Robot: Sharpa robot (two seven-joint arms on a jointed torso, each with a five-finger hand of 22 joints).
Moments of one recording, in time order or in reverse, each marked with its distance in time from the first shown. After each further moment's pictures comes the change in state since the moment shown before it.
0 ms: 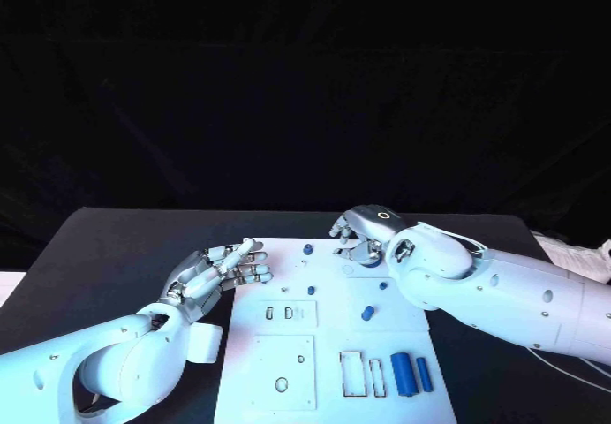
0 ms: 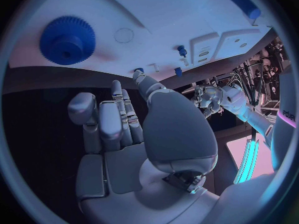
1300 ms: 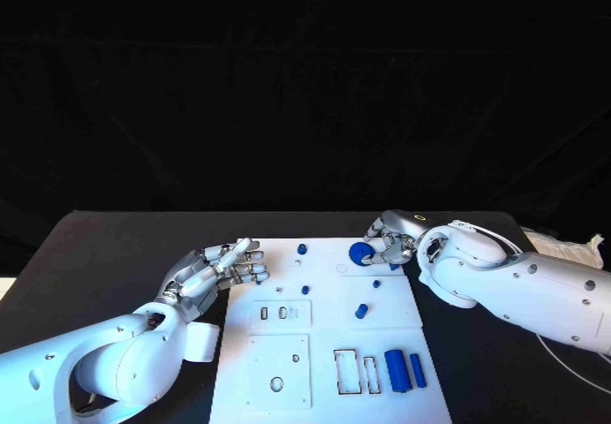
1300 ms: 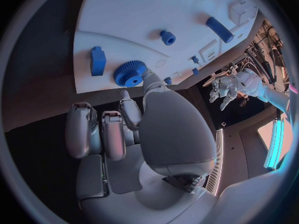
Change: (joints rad) left arm 0.000 -0.002 0.000 -0.005 0.001 0.004 -0.005; left_hand 0.000 0.000 0.003 -0.003 0.000 0.000 0.000 0.000 -0.001 0.000 0.000 -0.004 0.000 0.000 0.000 0.000 0.001 0.000 0.000 0.000 0.000 0.000; right arm -0.003 -0.120 0.004 0.012 0.225 0.083 -0.092; right_hand 0.090 0.003 -0.294 0.224 0.085 -0.022 -0.032 0.024 0.002 0.209 -0.049 0.997 1.123 0.000 -0.038 0.263 0.311 -0.063 0.155 -0.031 0.176 0.304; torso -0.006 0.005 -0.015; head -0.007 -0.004
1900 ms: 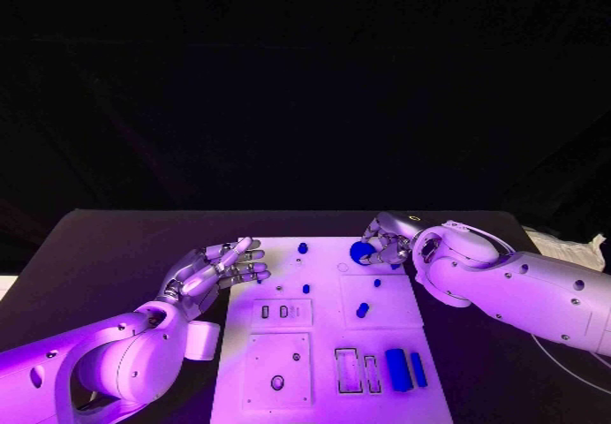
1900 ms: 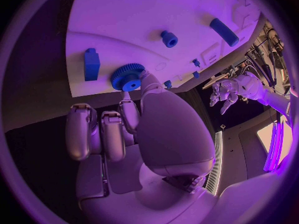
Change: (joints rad) left arm 0.000 0.001 0.000 -0.002 0.000 0.001 -0.002; left_hand 0.000 0.000 -0.003 -0.003 0.000 0.000 0.000 -0.004 0.000 0.000 0.000 0.000 0.000 0.000 0.000 0.000 0.000 0.000 0.000 0.000 0.000 -0.001; right arm -0.006 0.029 0.000 -0.027 -0.023 0.015 -0.001; right_hand 0.029 0.029 0.011 -0.011 0.000 0.017 -0.002 0.014 0.001 0.004 0.004 0.056 0.060 0.000 0.000 0.012 0.000 0.000 0.013 -0.001 0.011 0.023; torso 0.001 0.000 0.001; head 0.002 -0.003
